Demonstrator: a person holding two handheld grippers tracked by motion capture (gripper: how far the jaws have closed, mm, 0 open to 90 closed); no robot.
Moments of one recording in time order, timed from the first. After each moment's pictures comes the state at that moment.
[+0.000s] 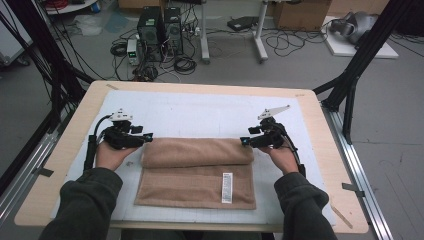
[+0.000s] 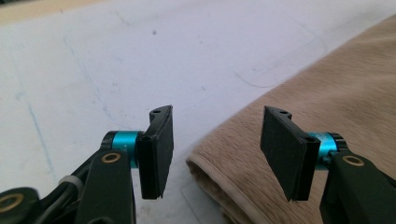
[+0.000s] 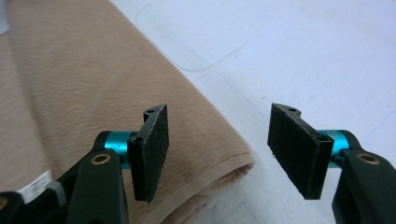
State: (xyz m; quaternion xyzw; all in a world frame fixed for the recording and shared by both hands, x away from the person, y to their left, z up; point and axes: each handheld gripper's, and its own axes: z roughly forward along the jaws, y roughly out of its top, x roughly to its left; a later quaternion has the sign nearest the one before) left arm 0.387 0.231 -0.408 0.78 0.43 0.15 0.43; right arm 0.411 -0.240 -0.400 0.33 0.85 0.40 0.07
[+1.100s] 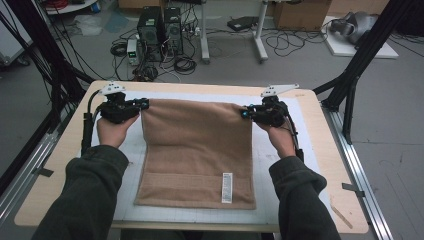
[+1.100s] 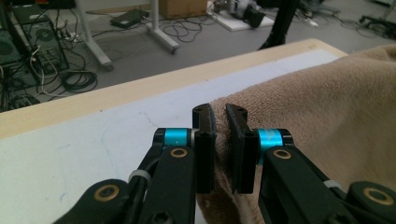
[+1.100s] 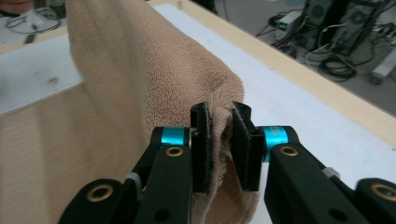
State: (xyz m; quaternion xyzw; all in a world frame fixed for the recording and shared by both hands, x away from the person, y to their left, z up) left arm 0.397 0.232 -0.335 0.73 0.41 0.22 0.51; right arm 0.422 -0.230 -0.331 0.28 0.83 0.48 0.12
